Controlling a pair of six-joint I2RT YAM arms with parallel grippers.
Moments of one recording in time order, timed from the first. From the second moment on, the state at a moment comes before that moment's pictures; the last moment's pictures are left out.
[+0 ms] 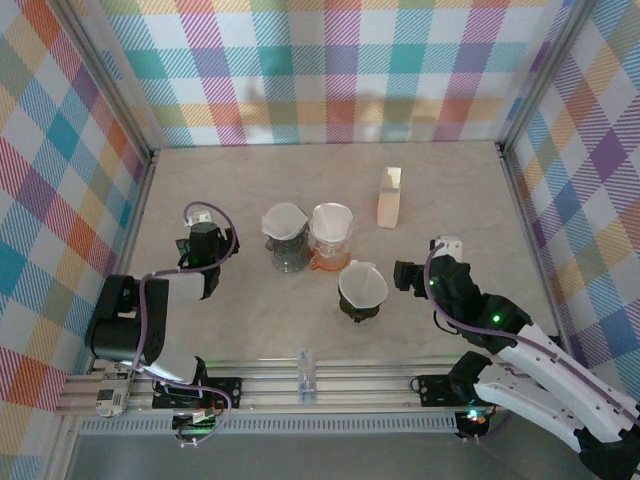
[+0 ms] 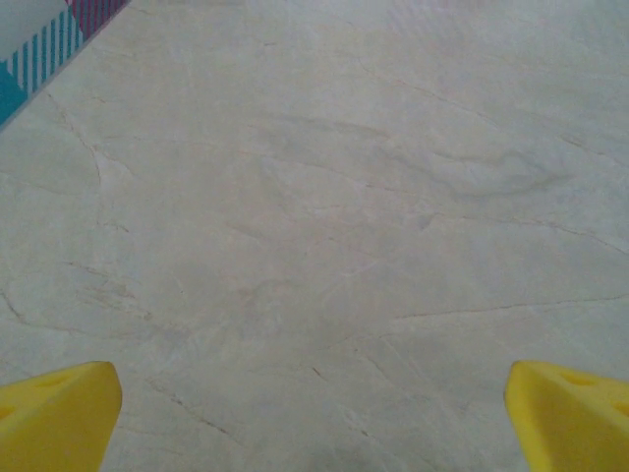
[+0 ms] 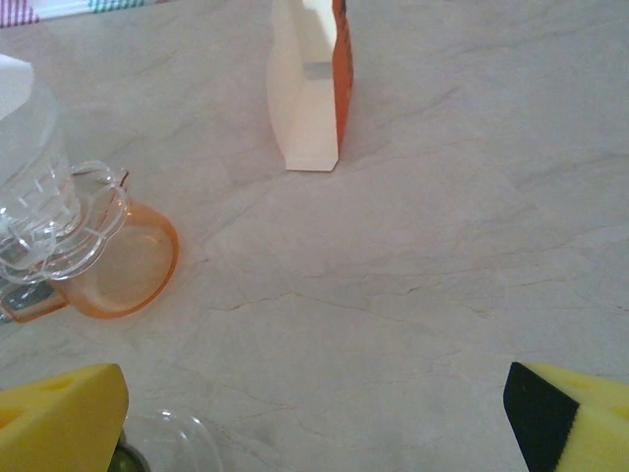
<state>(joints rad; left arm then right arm) -0.09 1.52 0.51 0.47 -0.34 -0.18 0.77 0.68 0.70 -0.70 0.52 0.55</state>
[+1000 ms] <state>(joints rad) -0.09 1.56 0.40 0.71 -0.28 -0.15 0.17 1.27 0.50 0.17 0.38 0.11</state>
